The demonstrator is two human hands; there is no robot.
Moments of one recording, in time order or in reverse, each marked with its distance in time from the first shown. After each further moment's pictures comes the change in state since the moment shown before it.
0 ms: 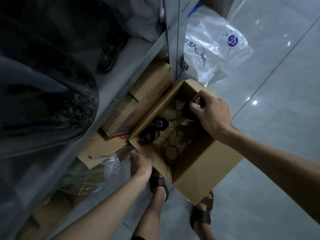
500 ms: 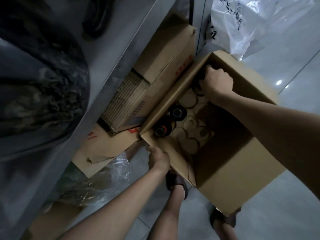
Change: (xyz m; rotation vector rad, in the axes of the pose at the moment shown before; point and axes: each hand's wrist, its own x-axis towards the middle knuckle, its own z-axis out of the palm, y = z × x) left_hand 0.103 -0.042 0.048 -0.045 -0.097 -0.188; right_hand 0.098 0.040 0.150 -0.299 -0.178 0.156
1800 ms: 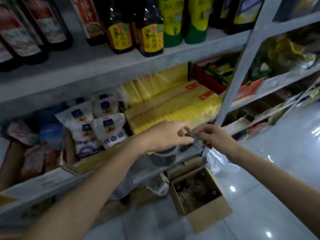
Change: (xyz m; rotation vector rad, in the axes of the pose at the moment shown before) left_hand -0.779 -0.030 -0.490 0.497 0.083 1.289; right_hand -0.579 -0.230 -0.580 0.563 -0.212 -0.634
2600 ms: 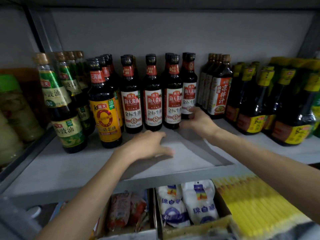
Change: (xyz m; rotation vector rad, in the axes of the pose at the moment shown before) left_hand -0.232 -0.225 -0.265 0.293 0.437 -0.419; right_hand 0.146 -0.388 0.274 -0.125 0.011 -0.481
